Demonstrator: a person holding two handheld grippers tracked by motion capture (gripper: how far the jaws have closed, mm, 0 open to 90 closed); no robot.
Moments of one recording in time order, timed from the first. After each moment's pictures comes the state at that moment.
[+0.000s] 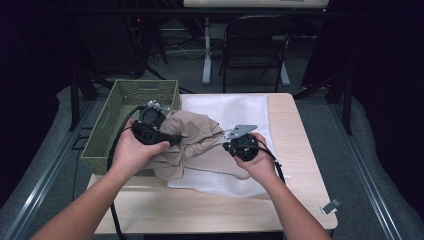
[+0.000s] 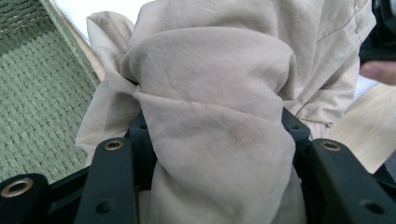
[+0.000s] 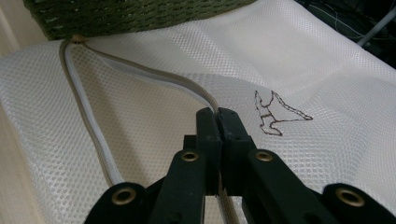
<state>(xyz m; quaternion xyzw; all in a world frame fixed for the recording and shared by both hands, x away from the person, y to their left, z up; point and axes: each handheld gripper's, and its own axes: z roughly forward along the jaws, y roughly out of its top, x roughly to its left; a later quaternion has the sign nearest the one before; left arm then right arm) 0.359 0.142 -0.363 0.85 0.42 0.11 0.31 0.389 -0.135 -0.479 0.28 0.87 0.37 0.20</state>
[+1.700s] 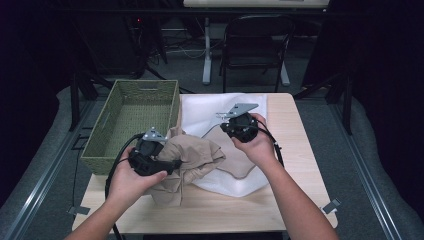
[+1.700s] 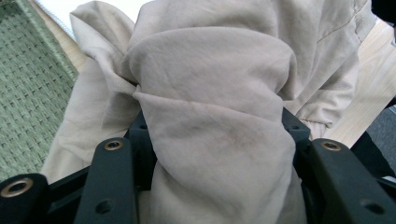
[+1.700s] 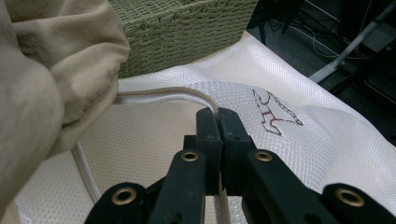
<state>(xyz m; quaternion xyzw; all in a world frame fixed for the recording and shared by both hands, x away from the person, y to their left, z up) 0.306 0.144 -0.396 0.85 0.39 0.11 0.33 0.406 -0.126 -0.423 0.28 0.85 0.38 0.23</state>
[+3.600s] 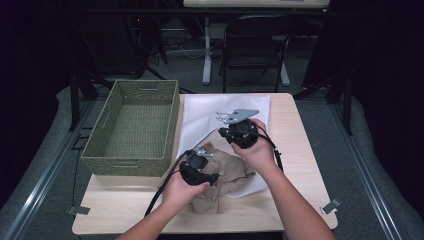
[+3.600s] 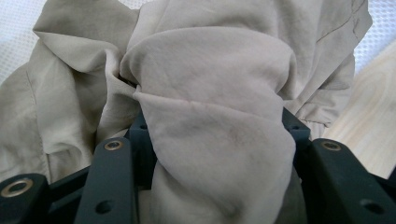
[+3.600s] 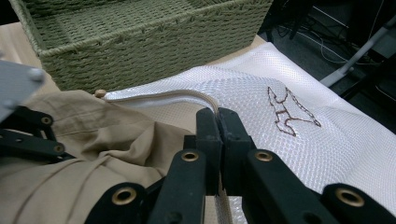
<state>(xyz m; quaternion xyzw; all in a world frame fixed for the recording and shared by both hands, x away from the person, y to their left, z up) 0.335 0.050 -0.500 0.87 0.38 0.07 0.31 0.391 -0.125 -0.428 0.27 0.85 0.40 0.22</state>
